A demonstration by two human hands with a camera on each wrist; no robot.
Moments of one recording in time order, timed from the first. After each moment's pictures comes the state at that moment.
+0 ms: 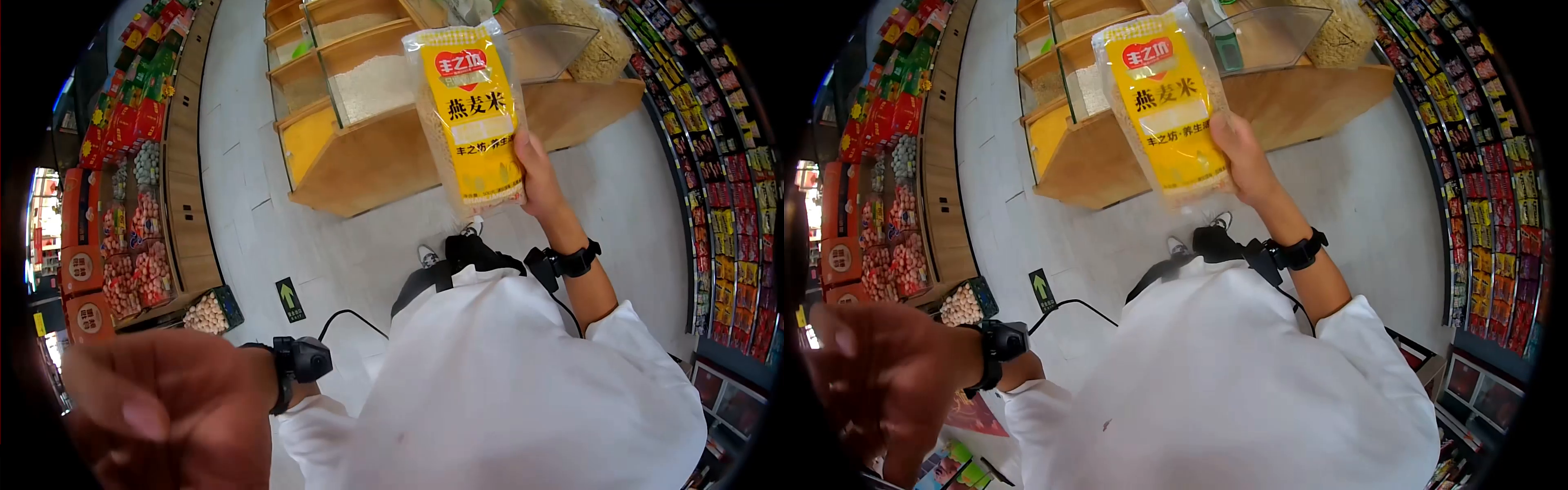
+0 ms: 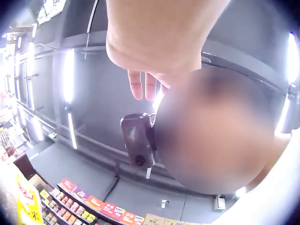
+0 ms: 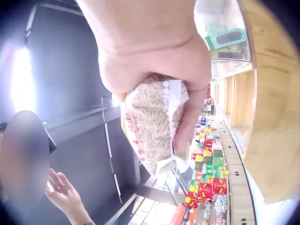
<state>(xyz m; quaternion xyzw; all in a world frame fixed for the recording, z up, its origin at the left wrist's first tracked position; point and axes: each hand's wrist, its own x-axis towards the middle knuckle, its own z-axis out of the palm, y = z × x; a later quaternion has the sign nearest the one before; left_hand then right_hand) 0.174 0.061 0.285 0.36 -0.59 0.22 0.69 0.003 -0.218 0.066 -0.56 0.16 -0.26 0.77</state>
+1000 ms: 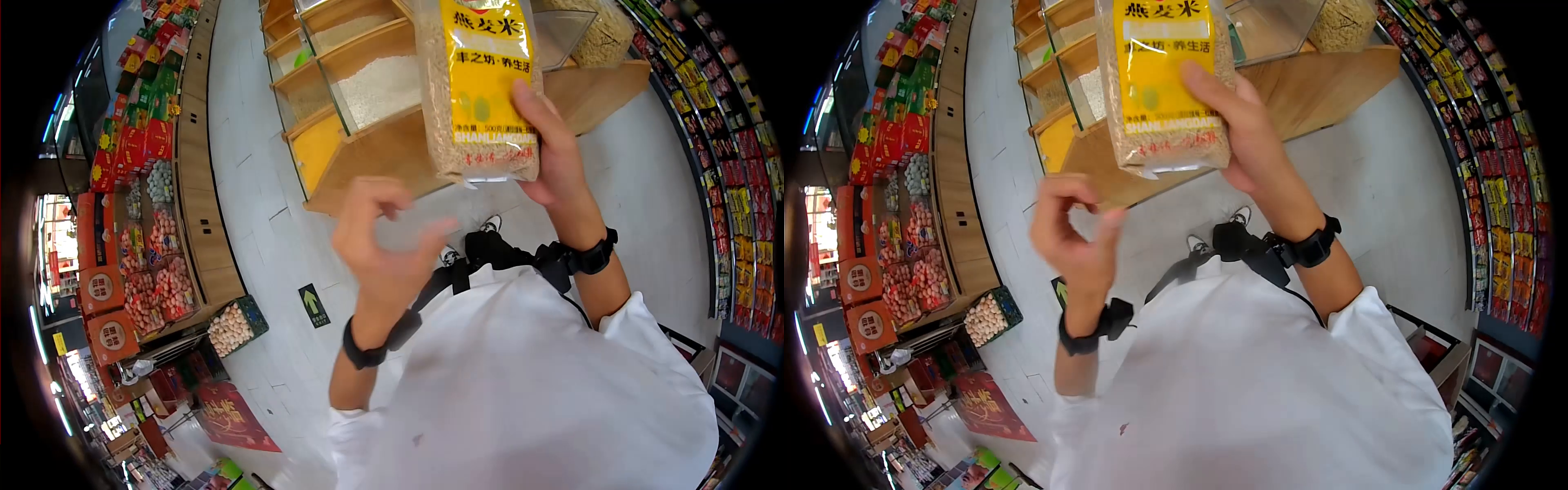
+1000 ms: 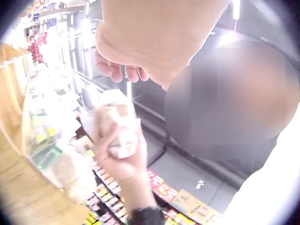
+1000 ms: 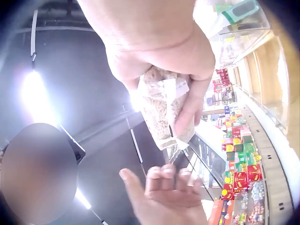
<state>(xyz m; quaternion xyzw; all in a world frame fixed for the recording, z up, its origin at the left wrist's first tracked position) 0.141 -0.034 0.125 0.61 -0.50 0.05 0.61 0.026 -0.207 0.137 -0.39 0.09 -0.31 0.86</state>
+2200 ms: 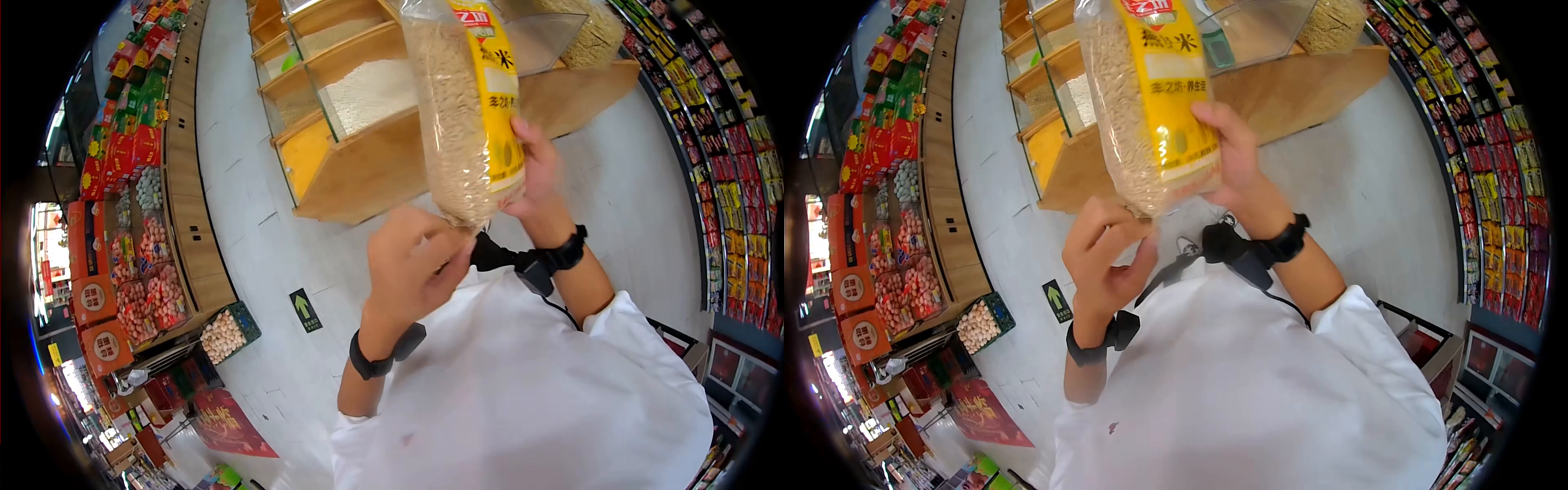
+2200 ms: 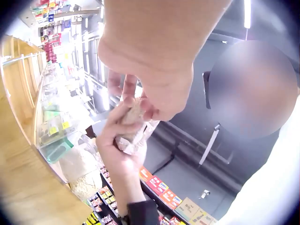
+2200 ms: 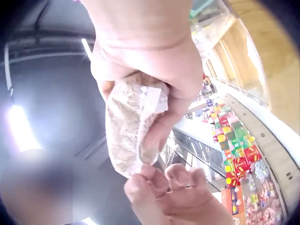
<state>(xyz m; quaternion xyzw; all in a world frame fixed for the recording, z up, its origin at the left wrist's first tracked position) 0.121 -0.044 0.124 0.56 -0.62 0.00 0.55 0.027 -0.209 0.098 -0.22 0.01 -0.24 0.95</state>
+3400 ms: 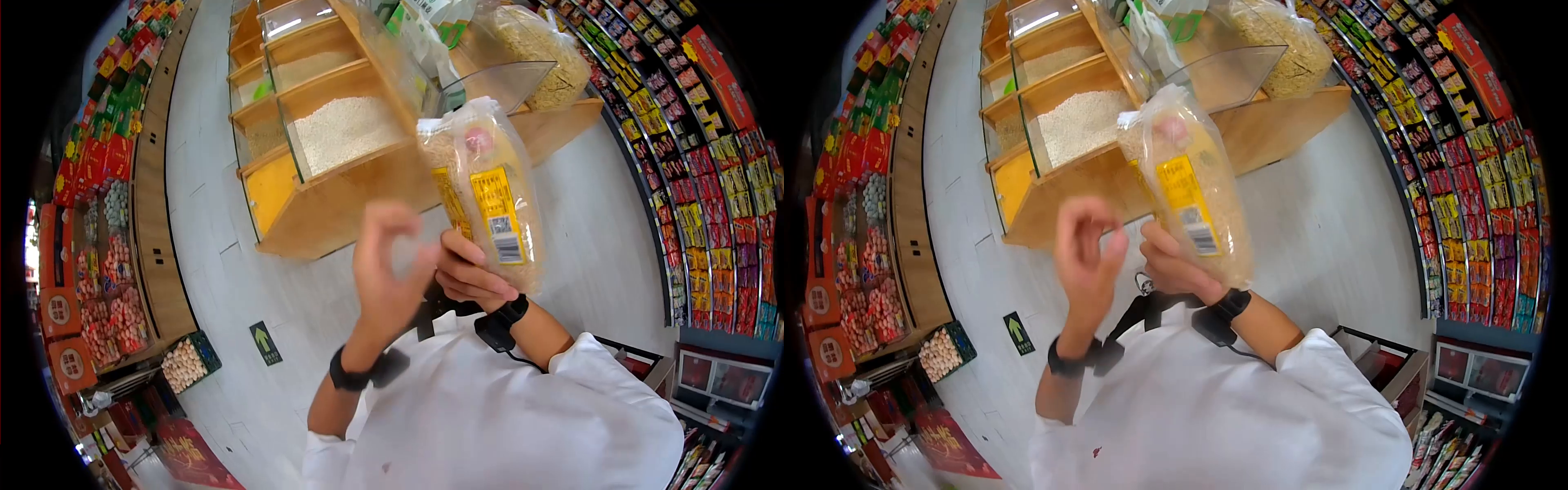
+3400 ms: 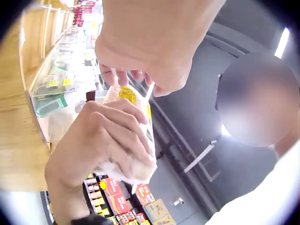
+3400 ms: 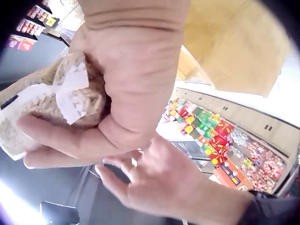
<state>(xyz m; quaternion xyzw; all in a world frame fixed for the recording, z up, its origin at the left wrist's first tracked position) 0.118 -0.082 0.098 0.49 -0.43 -0.22 0.73 0.009 -0.191 0.069 0.03 -0.29 0.05 0.96</state>
